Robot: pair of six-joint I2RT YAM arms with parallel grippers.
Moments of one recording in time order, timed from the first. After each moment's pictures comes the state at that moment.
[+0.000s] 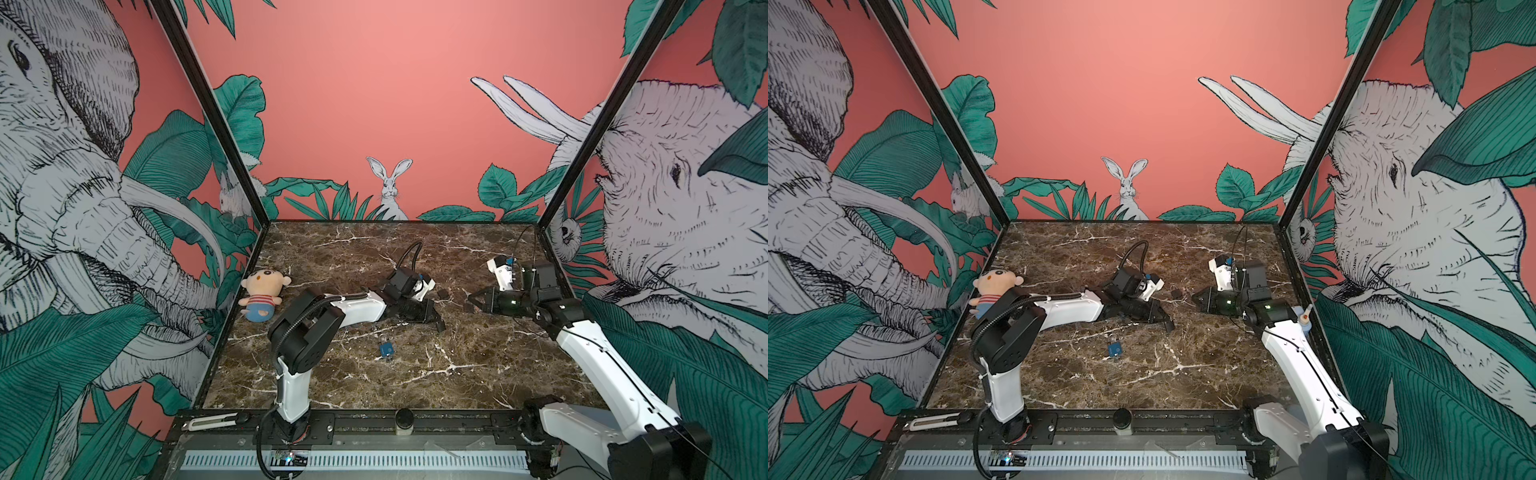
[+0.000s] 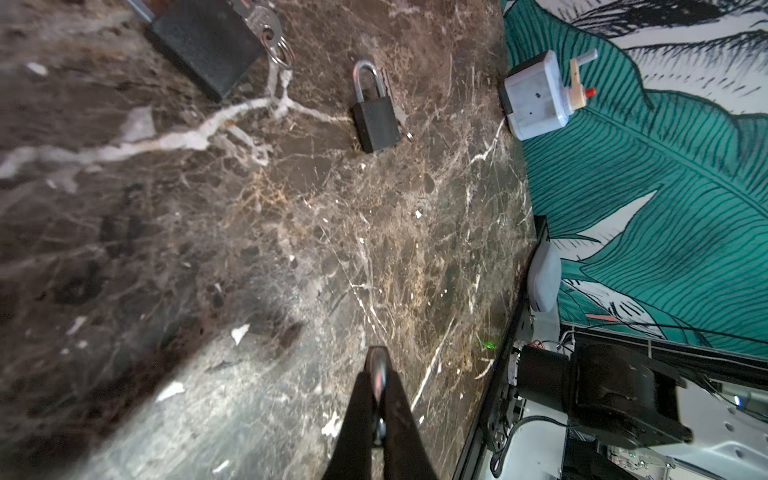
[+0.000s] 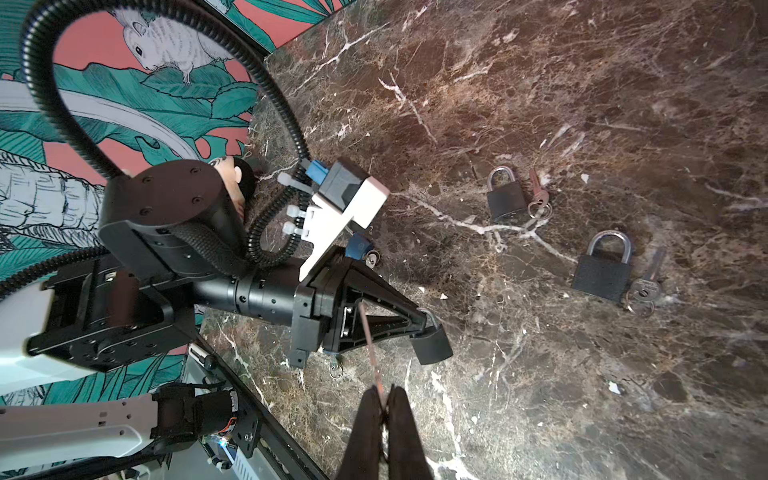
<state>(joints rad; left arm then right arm) -0.79 1.92 1.14 -0.03 0.62 -0.61 0.21 1.05 0.89 -0.61 -0.59 0.36</state>
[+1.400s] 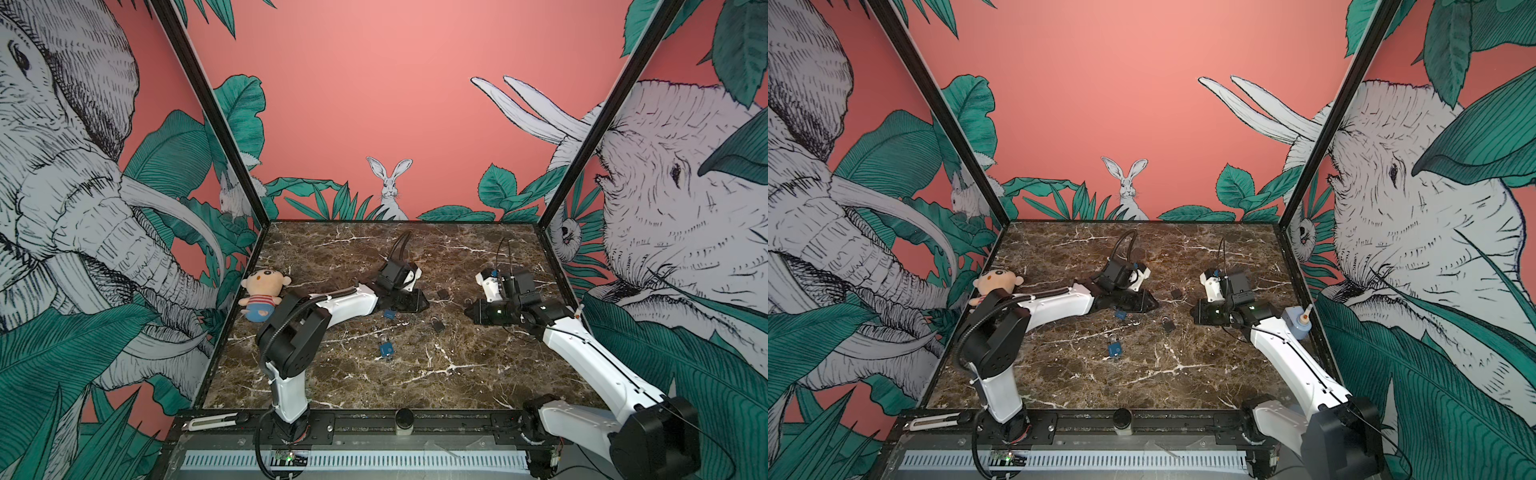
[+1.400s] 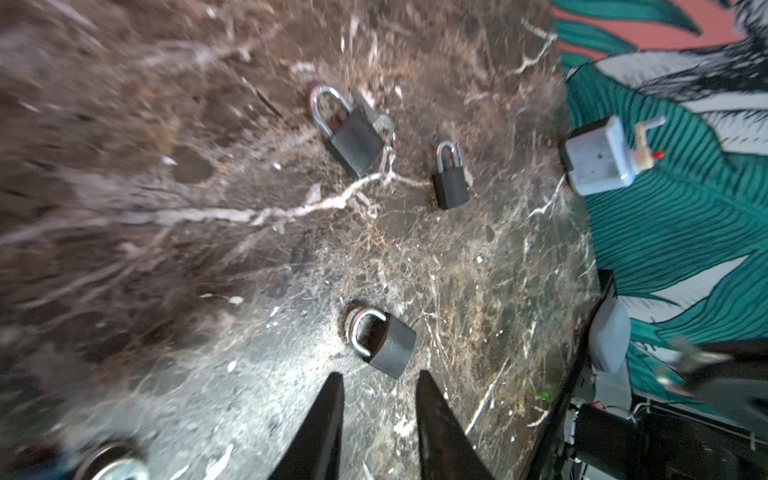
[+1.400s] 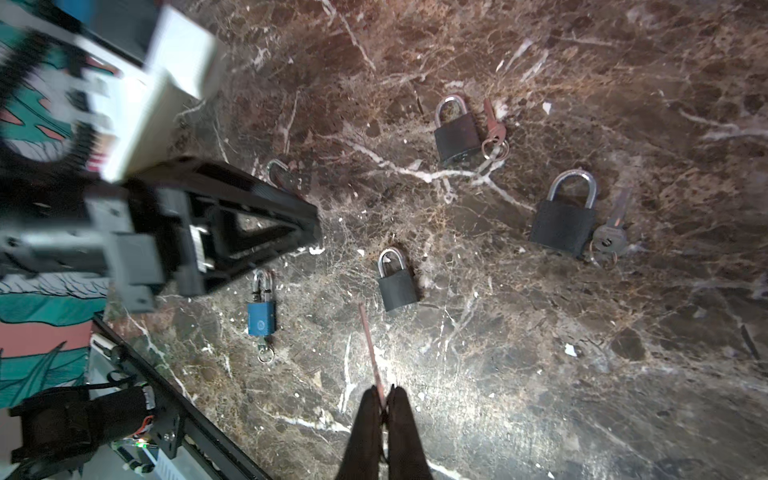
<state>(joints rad) -0.71 1.79 1.13 -0.15 0.44 -0.56 0.34 1.12 0.80 -0.61 -0.38 0.32</state>
